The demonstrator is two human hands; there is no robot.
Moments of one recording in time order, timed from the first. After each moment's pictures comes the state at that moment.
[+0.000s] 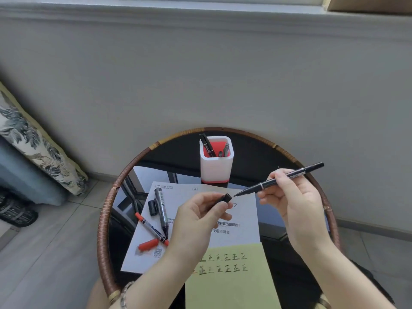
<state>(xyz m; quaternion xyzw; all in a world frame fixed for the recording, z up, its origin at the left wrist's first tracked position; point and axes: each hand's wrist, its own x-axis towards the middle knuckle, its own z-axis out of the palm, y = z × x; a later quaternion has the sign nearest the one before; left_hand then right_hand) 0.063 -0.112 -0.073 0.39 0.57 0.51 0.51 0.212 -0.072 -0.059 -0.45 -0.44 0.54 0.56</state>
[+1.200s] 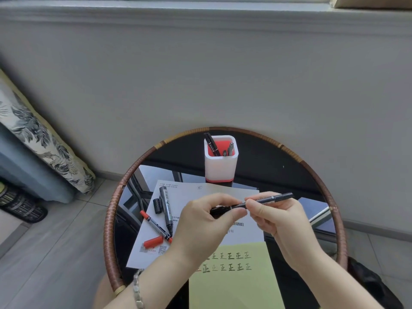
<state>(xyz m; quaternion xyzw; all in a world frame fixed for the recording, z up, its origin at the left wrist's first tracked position) 0.060 -0.113 -0.074 0.56 0.55 0.46 0.42 0.205 -0.087 -0.068 -0.46 -0.46 0.63 0.43</state>
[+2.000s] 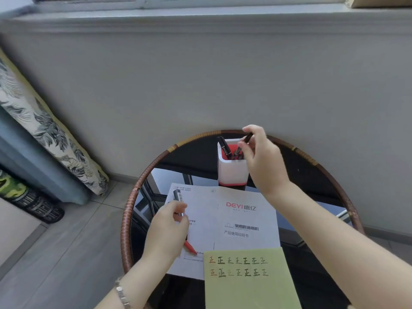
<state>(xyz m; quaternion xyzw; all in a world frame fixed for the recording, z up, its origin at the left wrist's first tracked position) -0.016 -0.113 -0.125 0.48 0.77 0.33 0.26 0.151 0.019 -0.079 -0.45 -0.76 0.11 0.46</state>
